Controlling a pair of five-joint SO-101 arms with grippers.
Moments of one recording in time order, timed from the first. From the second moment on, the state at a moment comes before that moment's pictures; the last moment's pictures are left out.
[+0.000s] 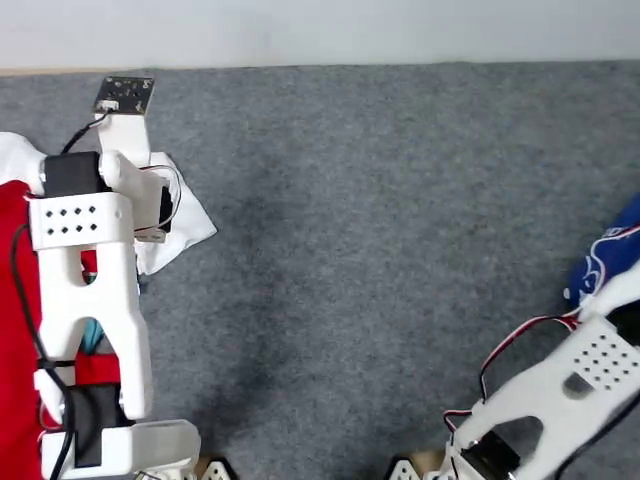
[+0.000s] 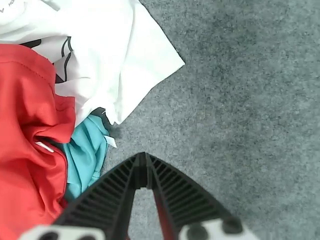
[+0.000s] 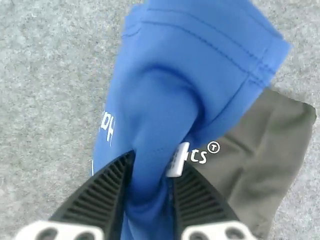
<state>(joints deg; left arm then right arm) -10.0 -5.2 -5.3 99.1 -0.2 42.6 49.7 -79.2 100.5 16.9</state>
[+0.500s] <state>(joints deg) -10.0 -5.2 -5.3 99.1 -0.2 43.8 49.1 -79.2 100.5 16.9</state>
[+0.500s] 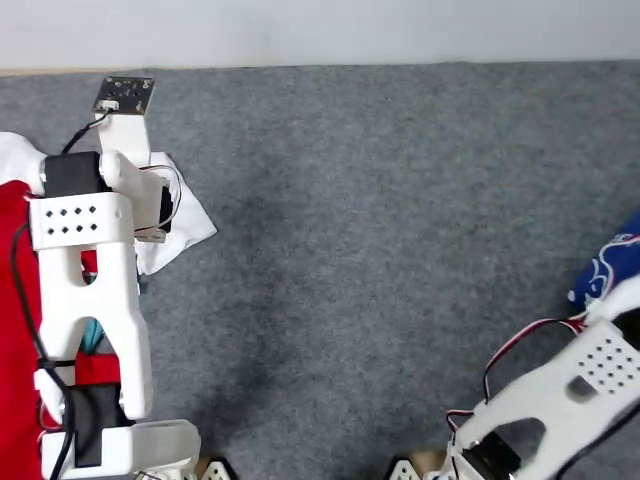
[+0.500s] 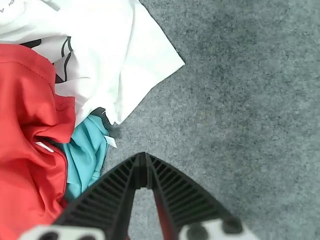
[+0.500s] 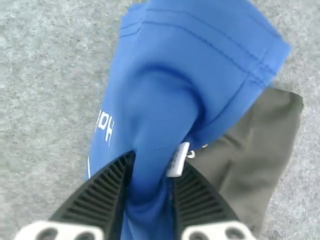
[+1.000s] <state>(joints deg) -10.0 -5.2 -5.3 99.1 -0.2 41.1 44.4 -79.2 100.5 17.0</state>
